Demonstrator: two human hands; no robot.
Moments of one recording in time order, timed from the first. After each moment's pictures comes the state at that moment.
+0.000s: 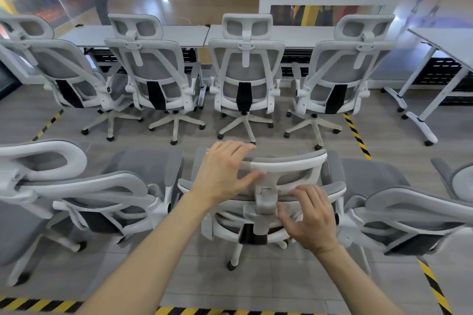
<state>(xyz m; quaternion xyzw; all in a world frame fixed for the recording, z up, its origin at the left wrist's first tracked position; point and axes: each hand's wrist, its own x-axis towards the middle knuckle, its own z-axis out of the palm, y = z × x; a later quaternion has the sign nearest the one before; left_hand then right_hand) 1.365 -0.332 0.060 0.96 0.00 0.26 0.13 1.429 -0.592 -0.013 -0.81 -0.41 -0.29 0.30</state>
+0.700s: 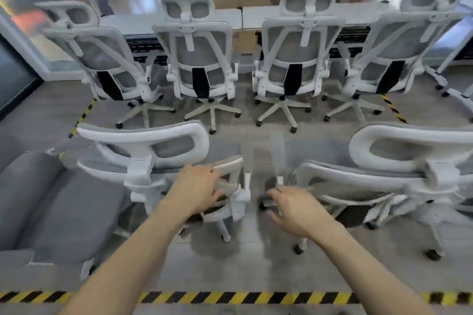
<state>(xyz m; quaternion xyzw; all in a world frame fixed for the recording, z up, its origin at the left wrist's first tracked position) 1.120 0.010 0.026 0.99 0.06 -0.09 -0.08 1.224 -0.242 -0.014 -0.89 -0.44 0.13 0.01</state>
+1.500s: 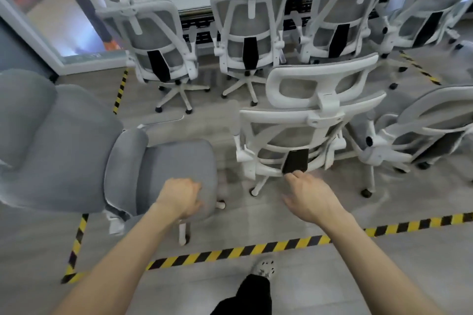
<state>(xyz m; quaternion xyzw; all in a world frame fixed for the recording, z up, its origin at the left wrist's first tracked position) 0.725 0.442 -0.024 0.97 0.06 -0.24 -0.10 0.834 0.125 -0.014 -0.94 -0.30 0.14 0.04</state>
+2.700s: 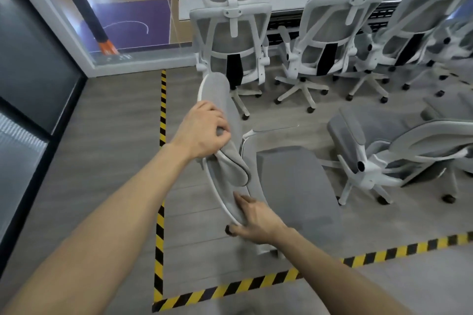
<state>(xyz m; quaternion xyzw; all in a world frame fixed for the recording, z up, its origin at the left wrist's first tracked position) 0.663 1.096 0.051 0.99 -0.09 0.09 0.08 0.600 0.847 -0.082 -0.87 -0.33 0.29 0.22</state>
